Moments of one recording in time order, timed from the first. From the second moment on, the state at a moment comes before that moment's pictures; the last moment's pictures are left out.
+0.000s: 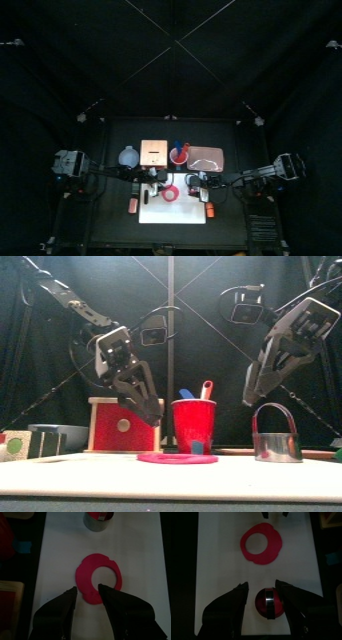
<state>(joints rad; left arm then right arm) 0.01 0.08 0.66 -0.60 0.11 0.46 0.08 -0.24 0.92 0.15 0.08 0.02</state>
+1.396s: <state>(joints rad) -0.08 0.25 0.40 0.09 0.50 -0.36 0.08 -0.24 0.97 0.17 0.08 0.03</state>
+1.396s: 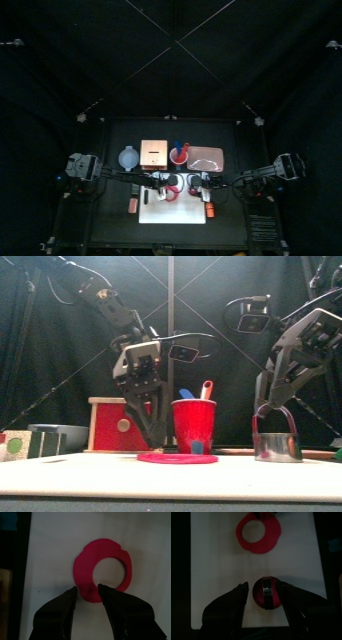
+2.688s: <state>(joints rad) -0.07 0.30 0.37 0.11 0.53 -0.36 0.08 -0.24 0.98 0.19 0.09 0.03</state>
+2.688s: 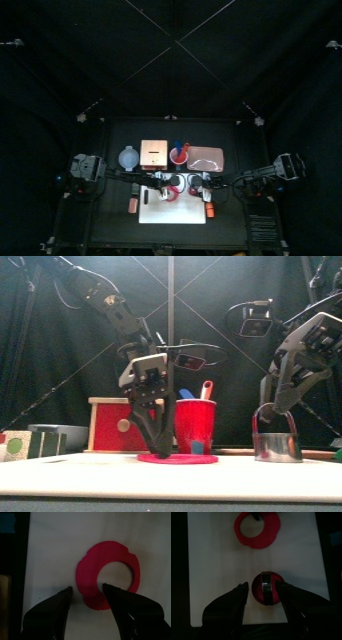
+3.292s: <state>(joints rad) -0.07 0.32 0.35 0.10 0.56 -0.36 0.08 -0.24 0.98 0.22 0.11 0.03</state>
